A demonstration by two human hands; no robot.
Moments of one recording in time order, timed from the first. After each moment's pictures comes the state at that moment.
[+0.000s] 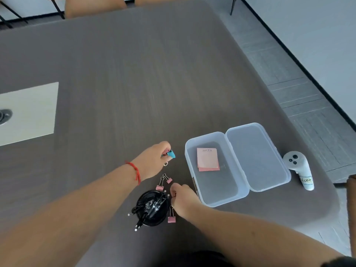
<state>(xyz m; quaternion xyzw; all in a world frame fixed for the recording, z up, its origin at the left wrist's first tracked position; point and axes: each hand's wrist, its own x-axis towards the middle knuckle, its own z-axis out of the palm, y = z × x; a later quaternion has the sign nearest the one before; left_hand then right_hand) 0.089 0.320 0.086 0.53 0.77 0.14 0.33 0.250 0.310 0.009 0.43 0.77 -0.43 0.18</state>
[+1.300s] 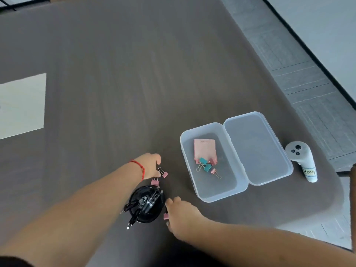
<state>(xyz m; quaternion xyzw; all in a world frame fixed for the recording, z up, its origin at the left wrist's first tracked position) 0.085 0.321 0.013 0.49 0.77 -0.14 0.39 0.282 0.285 0.034 0.29 0.84 -0.35 0.29</state>
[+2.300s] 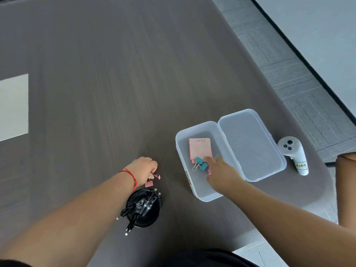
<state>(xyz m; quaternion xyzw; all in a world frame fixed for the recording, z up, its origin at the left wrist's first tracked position) 0.073 0.309 -0.016 0.61 0.71 -0.11 0.35 0.327 0.404 0.034 0.50 0.80 -0.28 0.20</state>
